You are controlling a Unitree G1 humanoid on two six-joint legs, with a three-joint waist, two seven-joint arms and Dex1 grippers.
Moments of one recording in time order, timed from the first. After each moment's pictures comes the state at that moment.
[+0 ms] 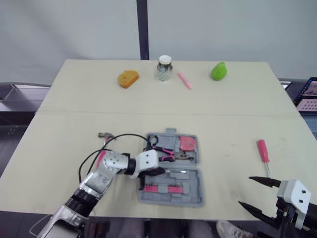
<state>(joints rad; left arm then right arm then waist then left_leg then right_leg) -0.35 0.47 -0.42 0.02 0.00 0.22 -0.98 0.65 -0.74 -0.52 -0.43 0.38 0.04 1.08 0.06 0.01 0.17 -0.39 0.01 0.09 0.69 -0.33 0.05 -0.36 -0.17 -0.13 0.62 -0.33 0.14</state>
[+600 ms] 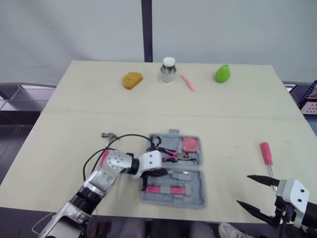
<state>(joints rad) -0.37 0.43 -0.49 0.07 0.03 0.23 -1.00 0.64 -0.73 -0.52 -0.47 0.38 0.07 1.07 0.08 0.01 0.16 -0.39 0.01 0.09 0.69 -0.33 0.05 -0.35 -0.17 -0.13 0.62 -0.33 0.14</state>
